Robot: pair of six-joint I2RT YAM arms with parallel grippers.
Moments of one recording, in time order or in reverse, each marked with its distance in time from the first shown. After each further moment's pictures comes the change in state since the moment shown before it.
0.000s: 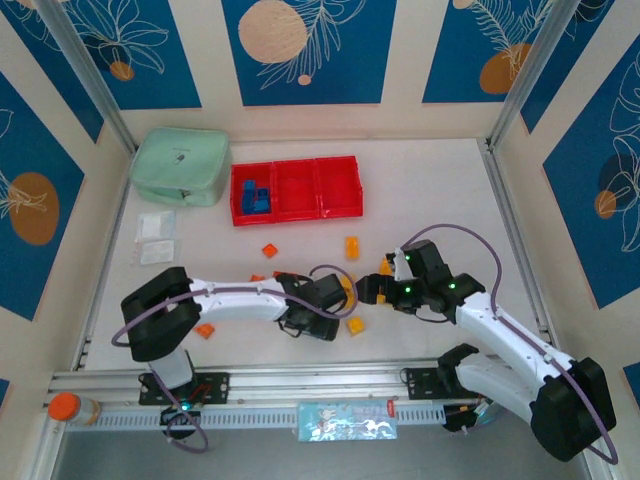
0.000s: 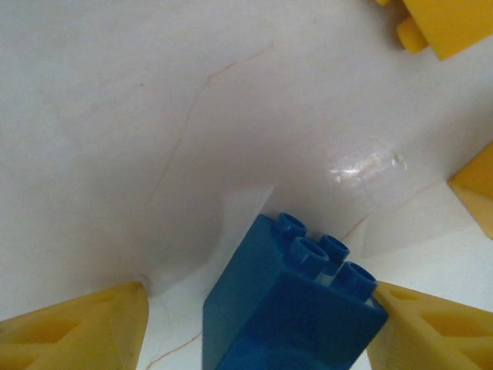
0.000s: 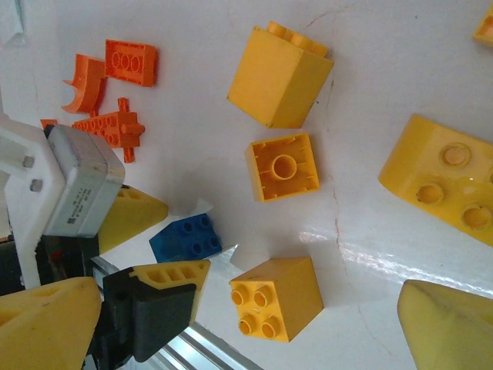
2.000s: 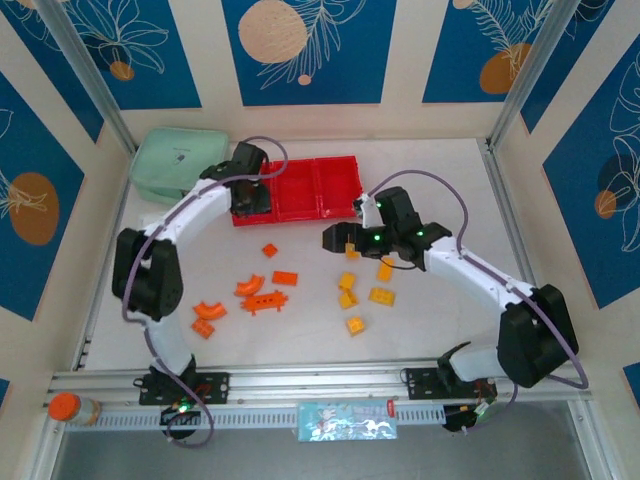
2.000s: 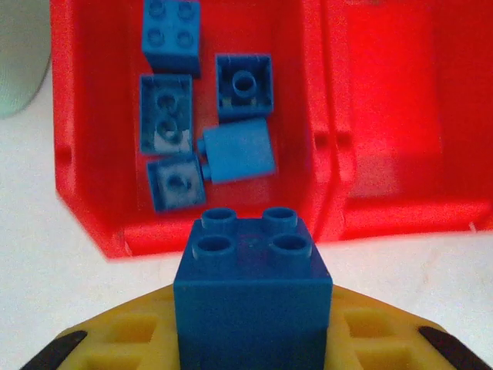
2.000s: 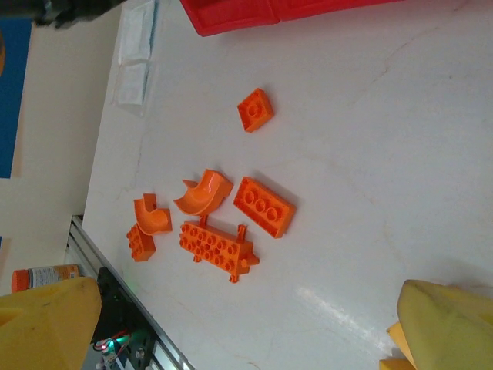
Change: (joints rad) left arm 0.784 0.174 0.566 -0.123 -0.107 0.402; right arm 0.045 0.429 0.416 0.211 -0.055 -0.060
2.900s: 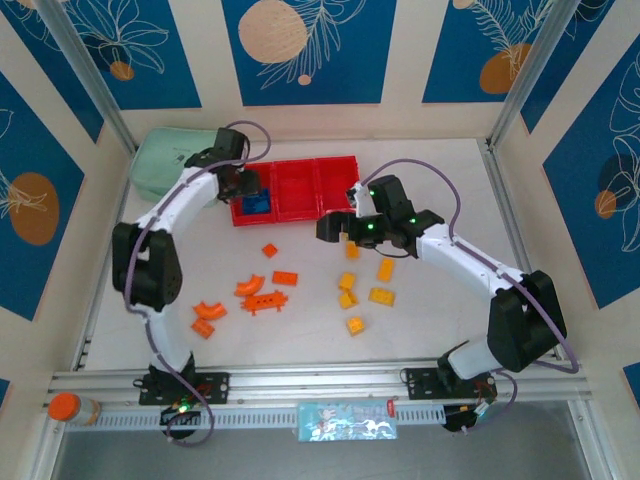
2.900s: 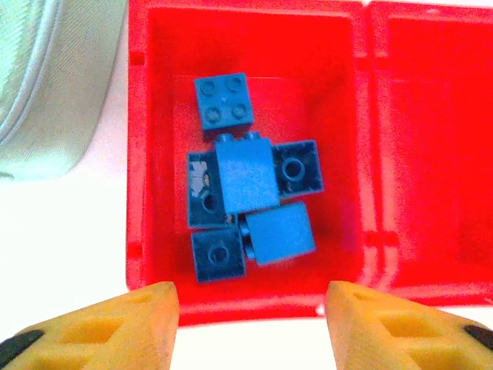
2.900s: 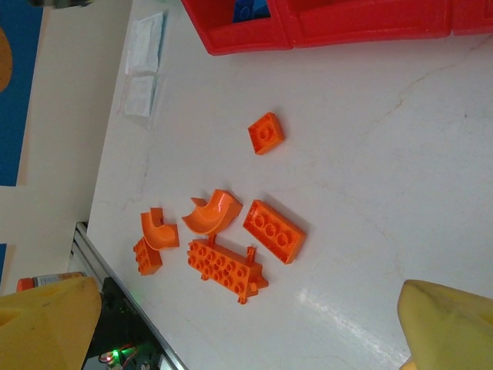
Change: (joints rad) left arm 0.092 -0.013 0.048 0.005 0.079 0.032; right arm 0.003 0.077 0.096 -0.024 -0.005 -0.011
